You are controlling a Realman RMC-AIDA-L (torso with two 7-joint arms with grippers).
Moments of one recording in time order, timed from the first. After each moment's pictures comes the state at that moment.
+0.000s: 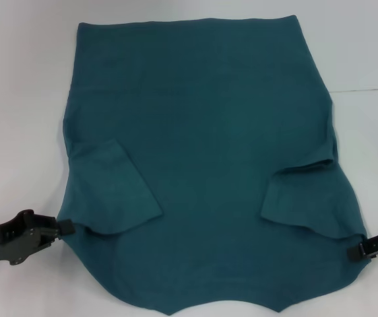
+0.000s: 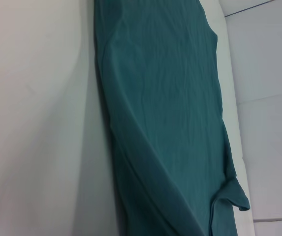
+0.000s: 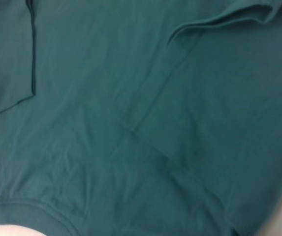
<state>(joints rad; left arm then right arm) -0.51 -2.04 0.42 0.62 2.26 1.53 -2.43 0.59 1.90 -0.62 -0.67 -2.56 -1.56 2.29</state>
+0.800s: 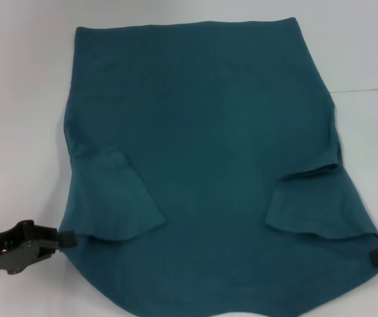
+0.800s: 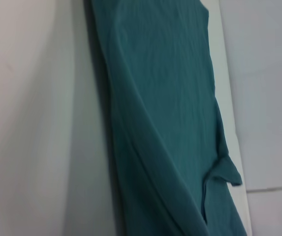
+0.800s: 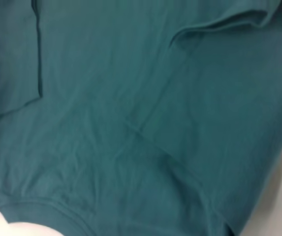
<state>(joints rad) -0.51 -2.04 0.44 0.66 2.28 1.63 -2.43 0.58 1.89 -0.59 -0.74 -2.58 -1.67 2.29</state>
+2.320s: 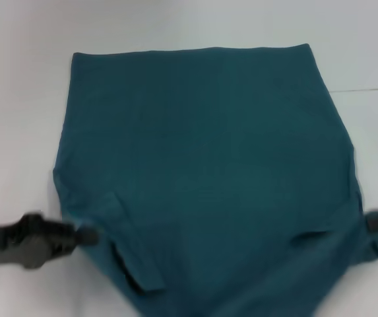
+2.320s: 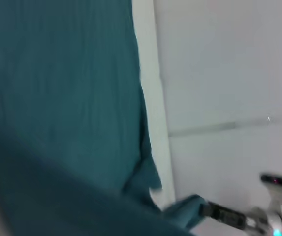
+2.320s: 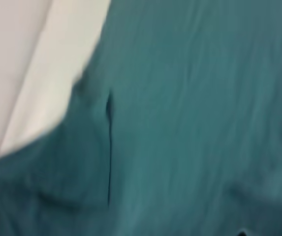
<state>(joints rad) -0.55 -2.02 0.43 0.66 2.23 1.87 -2.47 0.55 1.87 -0.43 -0.77 -2.44 -1.83 2.26</state>
